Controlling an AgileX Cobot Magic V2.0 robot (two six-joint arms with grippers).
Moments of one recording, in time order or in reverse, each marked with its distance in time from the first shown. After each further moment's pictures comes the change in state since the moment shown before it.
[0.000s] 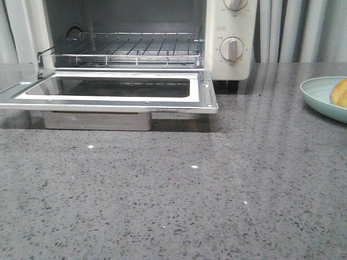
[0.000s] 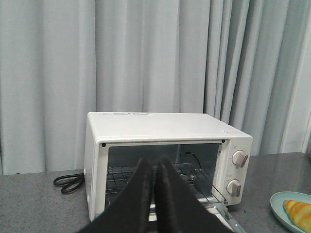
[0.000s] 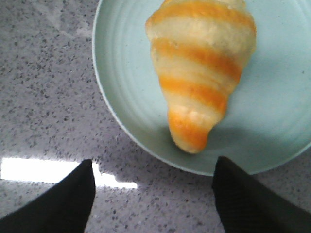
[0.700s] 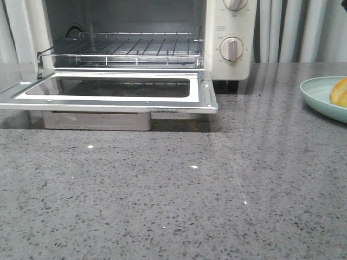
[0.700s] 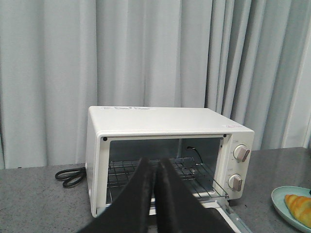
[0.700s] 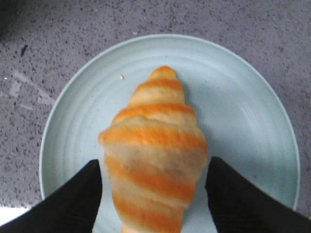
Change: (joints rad) left arm 0.000 0.000 0.000 0.000 0.017 0.000; right arm -0.052 0.181 -0.110 -0.127 -0.200 0.000
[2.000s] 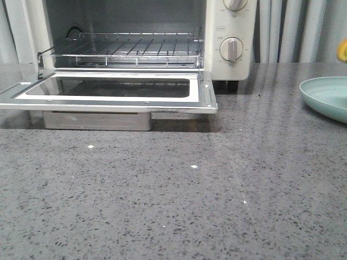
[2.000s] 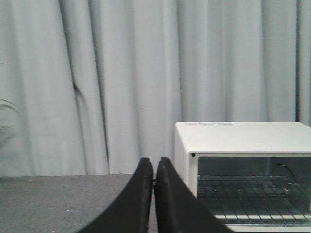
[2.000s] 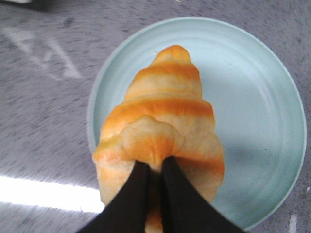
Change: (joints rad) left arm 0.191 -0.005 -0.171 0.163 0.186 0.000; right arm 0.117 -0.062 -0.079 0.000 0.206 -0.014
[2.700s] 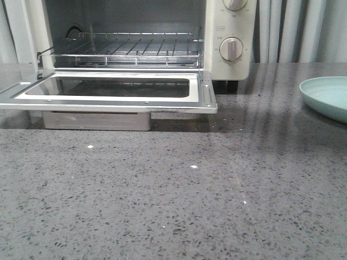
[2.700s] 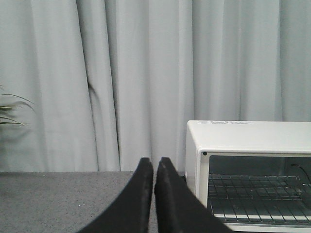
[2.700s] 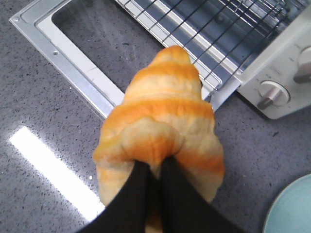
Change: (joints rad) left arm 0.027 0.000 0.000 0.002 0.010 0.000; right arm 0.494 0.125 -0.424 0.090 0.150 -0.115
